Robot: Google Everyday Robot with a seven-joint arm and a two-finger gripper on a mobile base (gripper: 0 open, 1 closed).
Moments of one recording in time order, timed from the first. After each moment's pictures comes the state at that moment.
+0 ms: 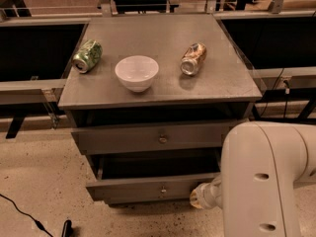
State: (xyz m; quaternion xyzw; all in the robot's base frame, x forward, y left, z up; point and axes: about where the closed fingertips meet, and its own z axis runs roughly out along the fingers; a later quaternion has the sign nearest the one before) arm 0.521 -0.165 0.306 -0.79 0.57 -0.02 0.23
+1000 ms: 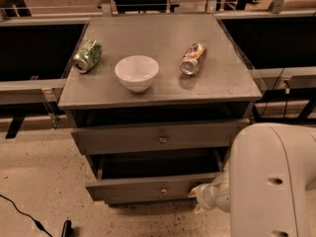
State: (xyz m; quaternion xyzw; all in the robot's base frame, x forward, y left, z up) arm 0.520 -0.162 0.314 -0.80 0.56 -0.02 0.23
